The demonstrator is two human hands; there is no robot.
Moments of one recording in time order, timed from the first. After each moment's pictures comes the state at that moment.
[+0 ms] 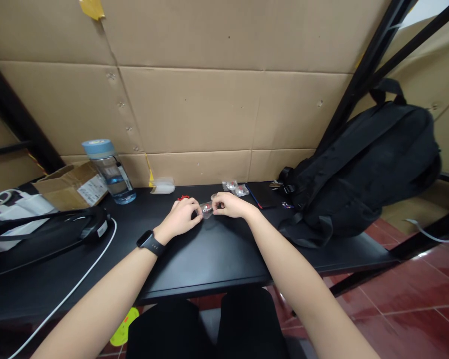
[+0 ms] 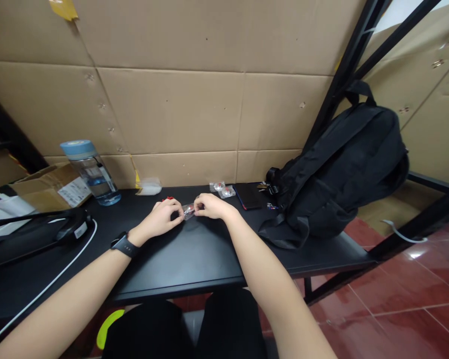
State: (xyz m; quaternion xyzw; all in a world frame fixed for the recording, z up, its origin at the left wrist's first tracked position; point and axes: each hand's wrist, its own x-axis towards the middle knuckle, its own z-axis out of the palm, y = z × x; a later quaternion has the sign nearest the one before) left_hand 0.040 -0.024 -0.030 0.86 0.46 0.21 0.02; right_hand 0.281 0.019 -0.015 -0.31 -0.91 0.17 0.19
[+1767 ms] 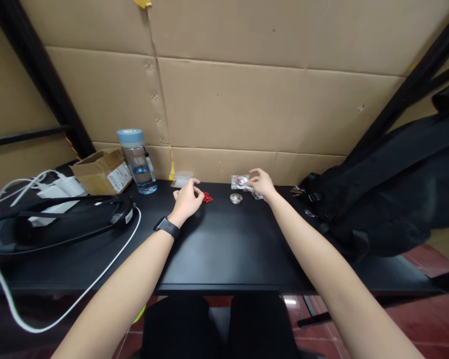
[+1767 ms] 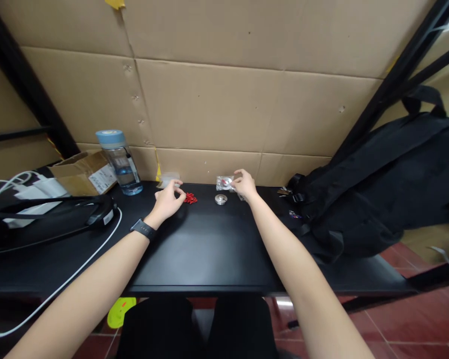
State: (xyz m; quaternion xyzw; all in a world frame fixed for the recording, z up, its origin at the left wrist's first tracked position) left_hand 0.009 0.004 -0.032 0.67 0.63 0.38 0.08; right_hand 0.295 0.100 -0.027 -0.57 -0.65 0.22 0.45
